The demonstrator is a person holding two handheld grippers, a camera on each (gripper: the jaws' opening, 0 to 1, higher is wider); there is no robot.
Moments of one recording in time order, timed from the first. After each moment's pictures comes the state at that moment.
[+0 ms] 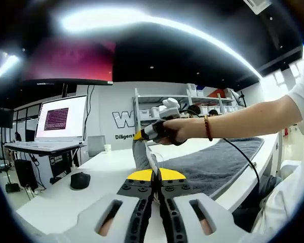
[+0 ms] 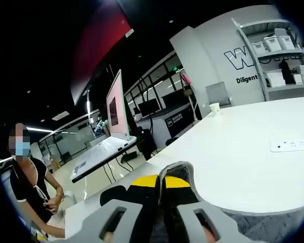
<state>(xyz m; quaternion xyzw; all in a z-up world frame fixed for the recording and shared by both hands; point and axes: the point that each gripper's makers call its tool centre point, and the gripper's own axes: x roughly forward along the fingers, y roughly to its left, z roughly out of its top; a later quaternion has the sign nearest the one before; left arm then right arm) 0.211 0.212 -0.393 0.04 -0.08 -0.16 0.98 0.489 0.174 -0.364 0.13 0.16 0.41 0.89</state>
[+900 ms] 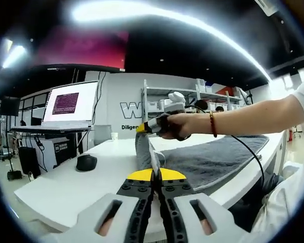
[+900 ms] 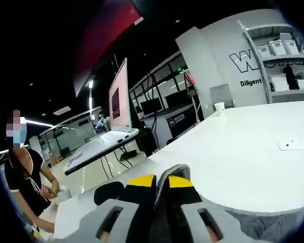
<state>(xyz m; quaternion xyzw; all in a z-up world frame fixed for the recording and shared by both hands) 0.212 0.234 -0.426 0.02 -0.04 -0.14 0.99 0.490 0.203 -0.387 0.10 0.14 0.41 0.89</state>
